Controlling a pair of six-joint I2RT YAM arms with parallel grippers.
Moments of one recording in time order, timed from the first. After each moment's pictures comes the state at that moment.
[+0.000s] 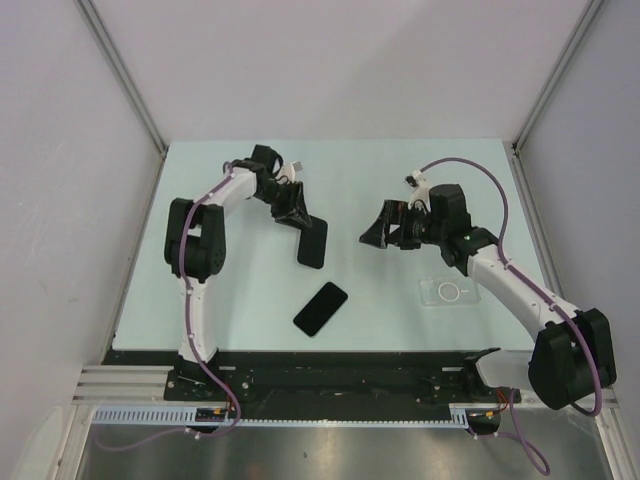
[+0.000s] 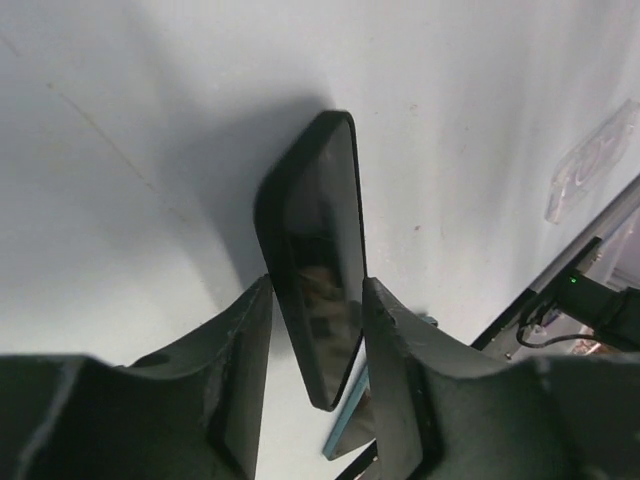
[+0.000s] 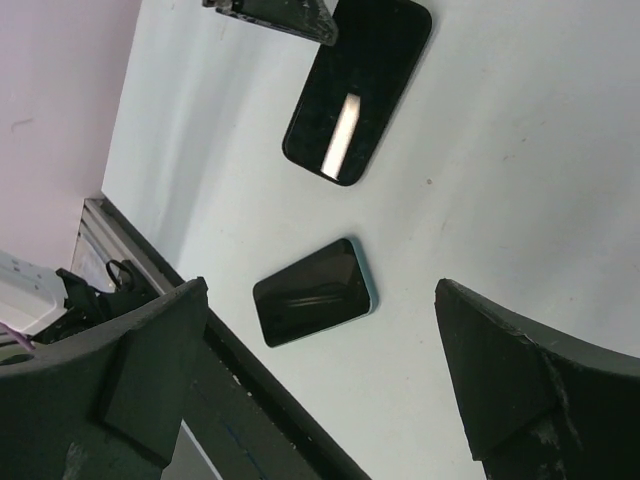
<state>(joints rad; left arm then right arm) -0.25 2.19 1.75 -0.77 0.65 -0.19 0.38 1.27 0.91 -0.18 -0.52 0.49</state>
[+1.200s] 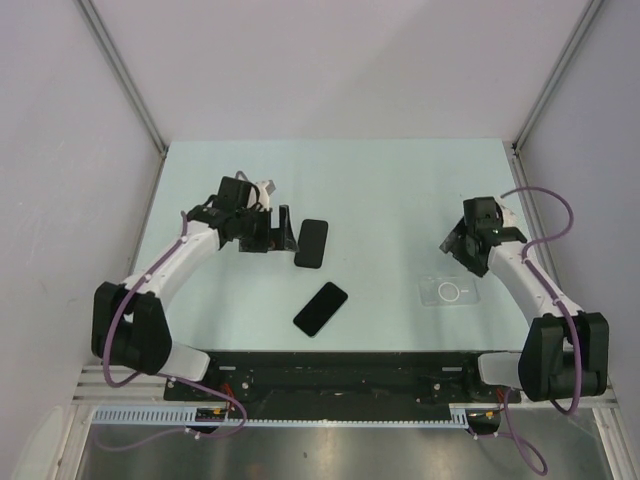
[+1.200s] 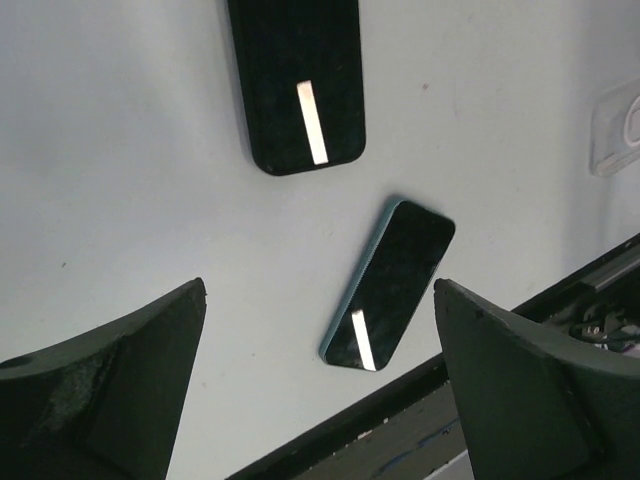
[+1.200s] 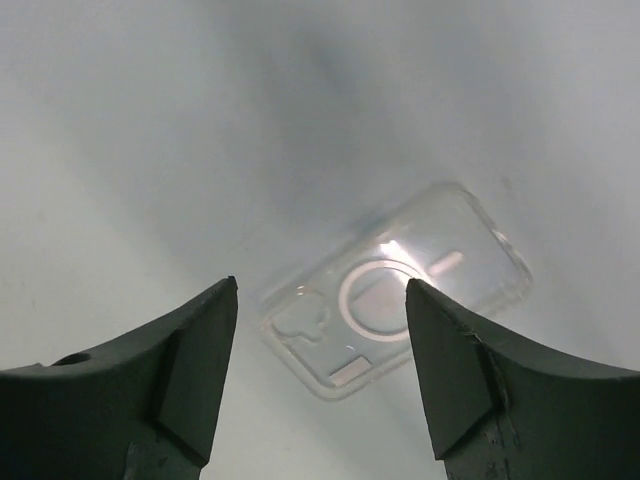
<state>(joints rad) -0.30 1.46 1.09 -0.64 0.35 -0.28 0.08 1.27 0.89 -0.70 0.27 0.85</state>
